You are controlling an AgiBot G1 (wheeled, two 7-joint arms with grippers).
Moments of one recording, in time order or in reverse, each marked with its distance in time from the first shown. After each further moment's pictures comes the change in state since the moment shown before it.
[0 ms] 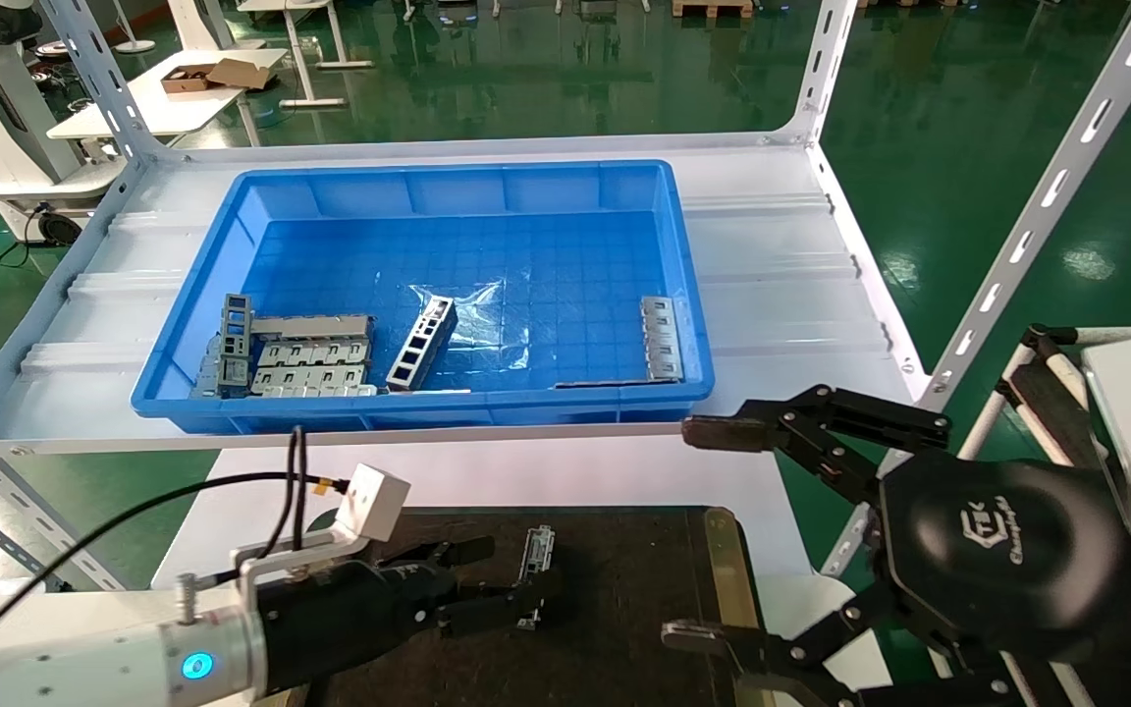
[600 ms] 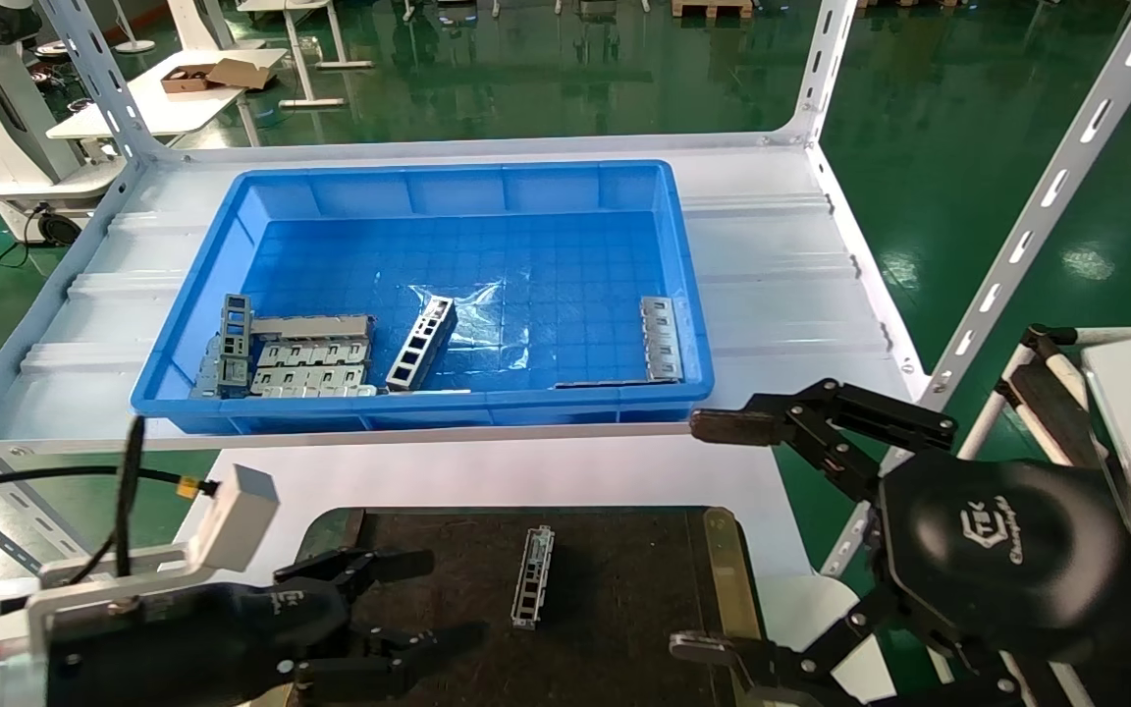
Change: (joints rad) left arm 0.041 -0.254 -0.135 -0.111 -0.170 0.319 0.176; right arm 0.000 0.000 -0.001 0.000 0.001 0.000 0.000
